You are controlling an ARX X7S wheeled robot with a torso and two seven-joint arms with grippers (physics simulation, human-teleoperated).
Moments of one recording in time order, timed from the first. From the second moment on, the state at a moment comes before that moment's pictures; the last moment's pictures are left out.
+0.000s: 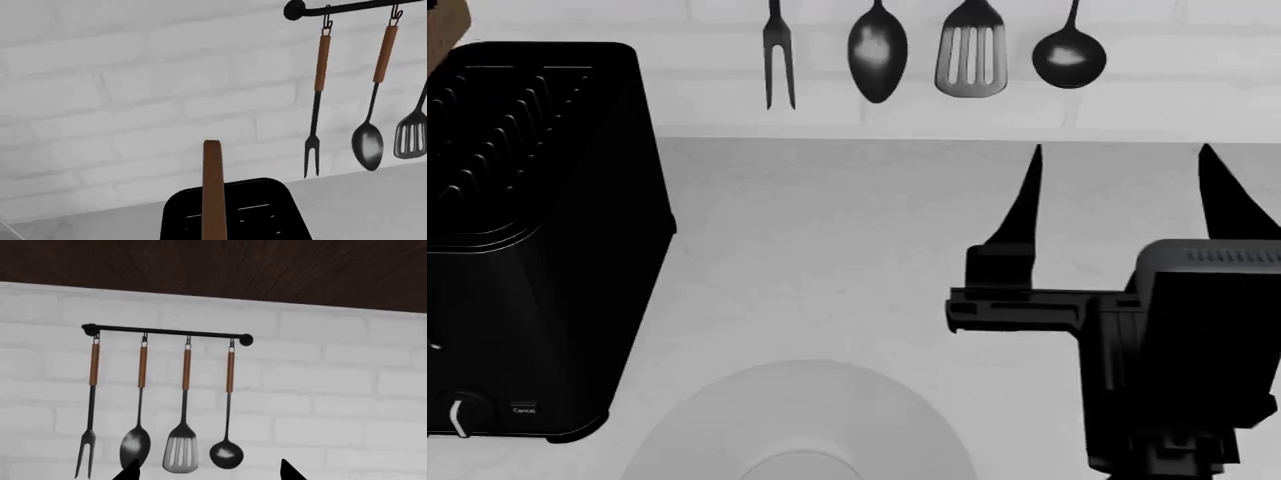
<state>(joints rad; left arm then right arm) -1.58 -0.42 0.26 -0.24 -0.41 -1.45 0.11 0.45 0.35 -0.03 -0.66 0.36 0.69 0.27</state>
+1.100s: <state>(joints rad) -1.51 -0.41 0.25 0.23 -1.60 -1.49 -0.74 0.41 0.37 -0.02 -0.69 0.38 0.69 0.29</state>
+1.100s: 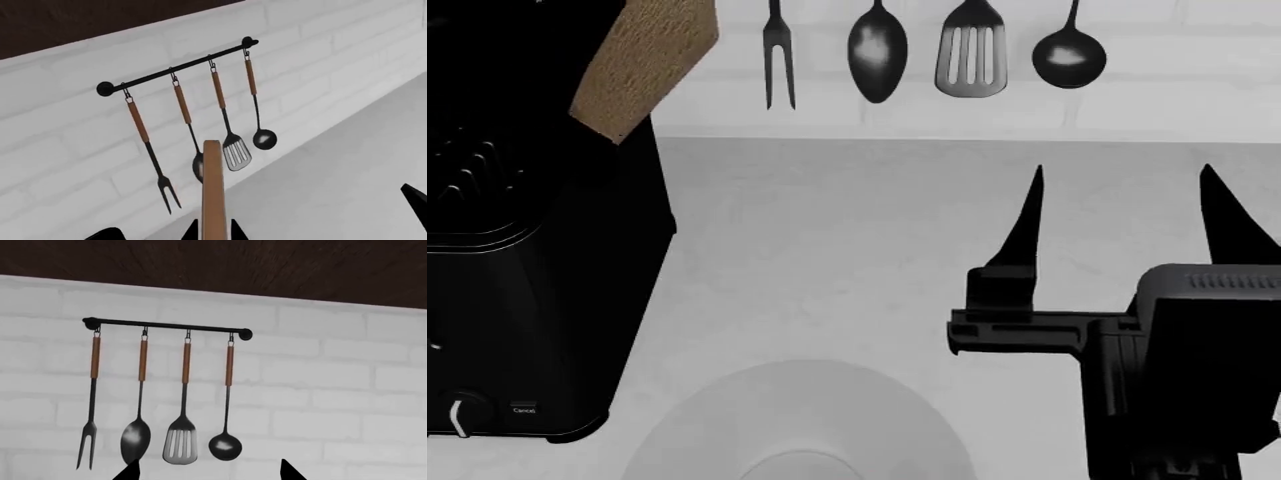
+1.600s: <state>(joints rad) -1.32 -0.36 0.23 0.40 -1.79 -1.32 -0.92 0.41 0.37 -0.04 -0.67 0.38 0.68 0.30</state>
